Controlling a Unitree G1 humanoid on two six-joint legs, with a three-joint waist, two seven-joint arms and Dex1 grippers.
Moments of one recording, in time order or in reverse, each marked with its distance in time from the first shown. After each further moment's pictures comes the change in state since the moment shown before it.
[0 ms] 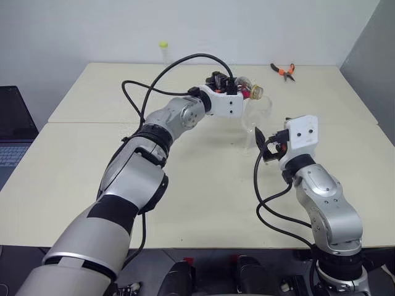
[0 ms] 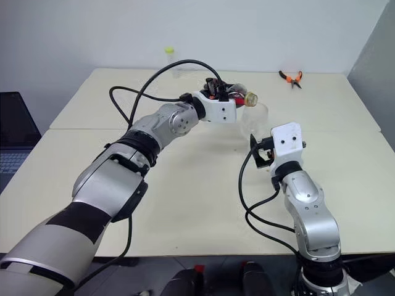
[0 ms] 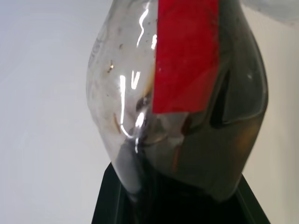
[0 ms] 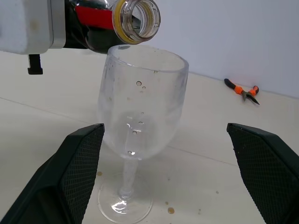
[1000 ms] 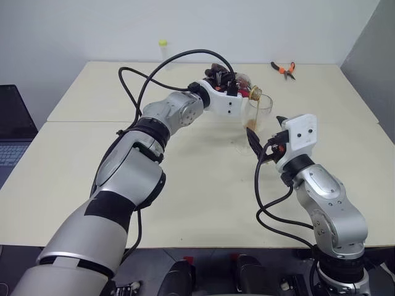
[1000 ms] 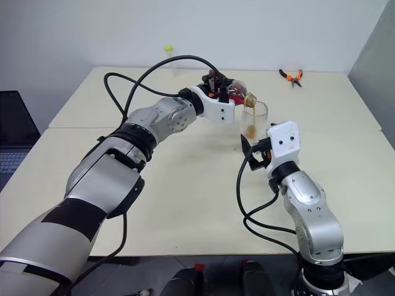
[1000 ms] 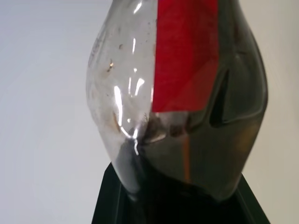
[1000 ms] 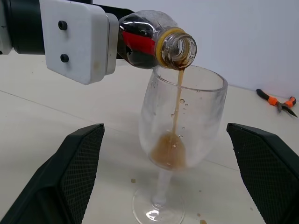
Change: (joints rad) left arm -0.036 0.030 -0.069 0.009 0.072 -0.004 0.069; right arm 0.002 0.000 -0.008 -0.056 0.077 0.007 0.084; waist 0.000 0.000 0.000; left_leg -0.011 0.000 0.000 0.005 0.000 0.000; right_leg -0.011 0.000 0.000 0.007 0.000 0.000
